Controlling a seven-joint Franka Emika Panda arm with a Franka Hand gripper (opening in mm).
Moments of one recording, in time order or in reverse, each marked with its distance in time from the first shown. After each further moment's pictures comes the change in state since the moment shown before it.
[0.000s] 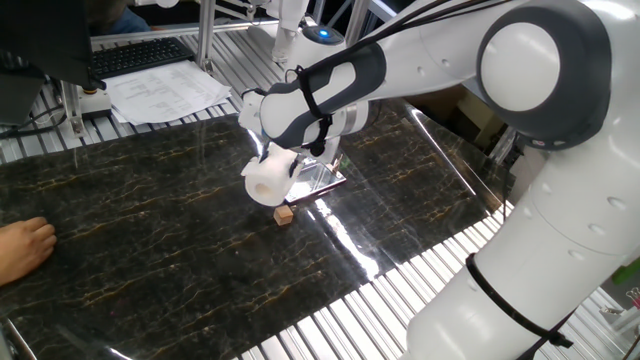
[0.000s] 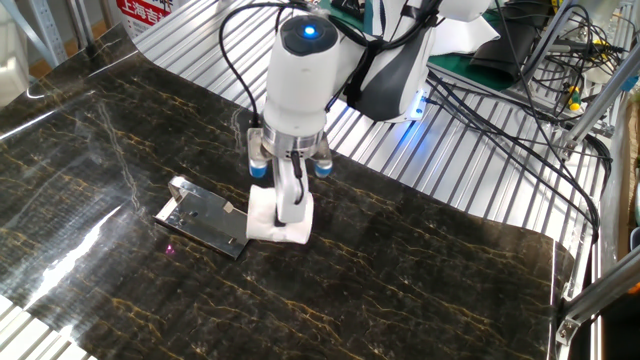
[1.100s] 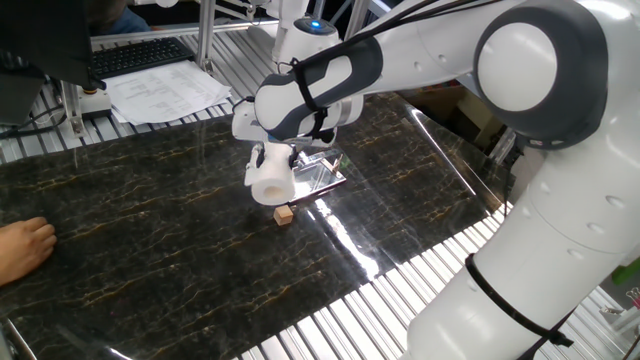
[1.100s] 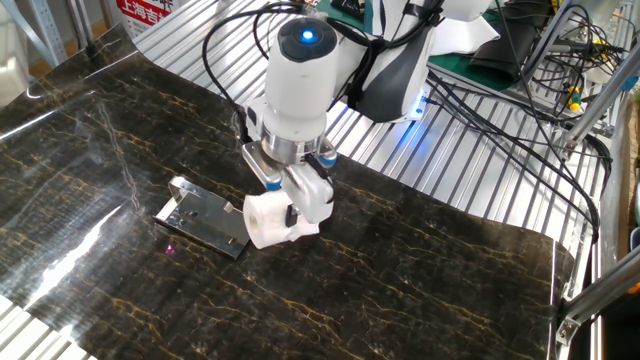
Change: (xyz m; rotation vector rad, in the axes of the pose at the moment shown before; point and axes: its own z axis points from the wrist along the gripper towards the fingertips) arm 0.002 0.008 -0.005 0.029 0.033 -0.468
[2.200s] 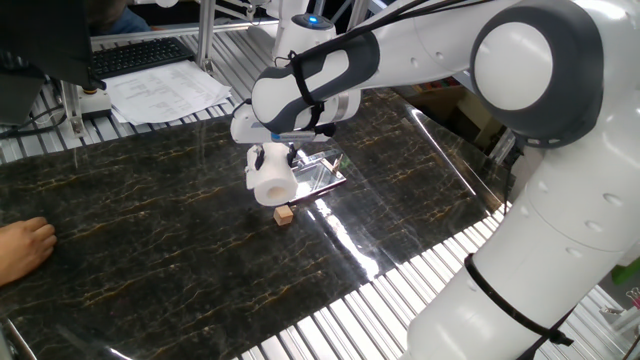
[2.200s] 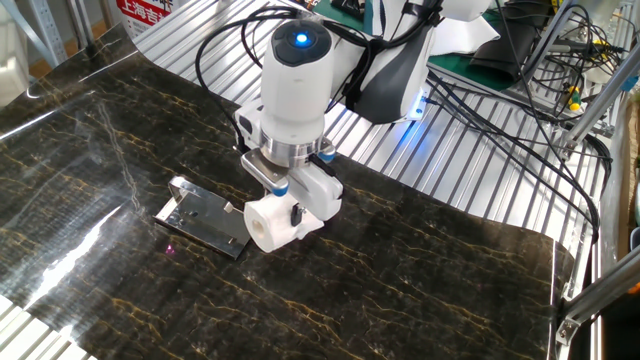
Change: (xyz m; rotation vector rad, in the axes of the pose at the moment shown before) arm 0.000 0.002 -0.001 -0.004 0.034 -0.150
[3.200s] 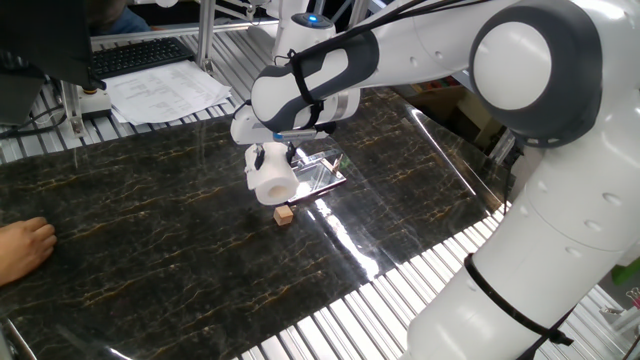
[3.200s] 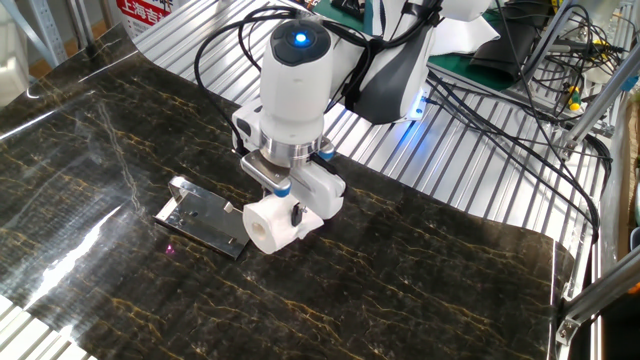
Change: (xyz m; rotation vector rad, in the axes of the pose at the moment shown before) arm -0.002 0.001 -0.001 -0.002 -0.001 -0.074
